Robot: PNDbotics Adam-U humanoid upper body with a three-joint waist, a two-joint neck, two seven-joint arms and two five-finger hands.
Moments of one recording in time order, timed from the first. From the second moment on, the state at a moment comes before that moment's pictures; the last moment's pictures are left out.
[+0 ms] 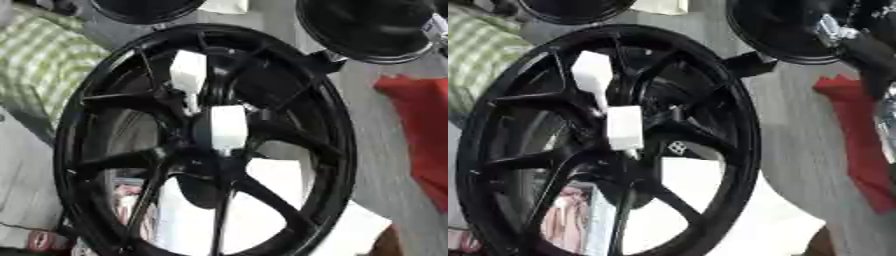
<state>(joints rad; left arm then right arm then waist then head) -0.30 0.35 0.21 -1.97 0.06 -0.03 0.13 -0.48 -0.58 -0.02 -1.82 -0.36 0.15 -0.16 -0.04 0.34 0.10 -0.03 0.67</state>
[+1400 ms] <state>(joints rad) -0.44 1.03 0.03 -1.94 -0.11 -0.03 -0.08 -0.43 -0.61 -0.02 -1.81 -0.36 0.16 -0.15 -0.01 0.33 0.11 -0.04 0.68</state>
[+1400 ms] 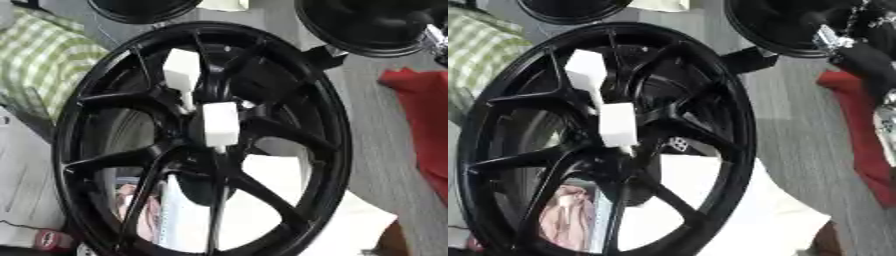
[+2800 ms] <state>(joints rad) -0.79 1.14 -0.31 -1.87 -0.10 -0.04 -0.89 -0.42 -0.65 0.01 -1.80 -0.35 0.17 -0.11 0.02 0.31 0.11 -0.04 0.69</state>
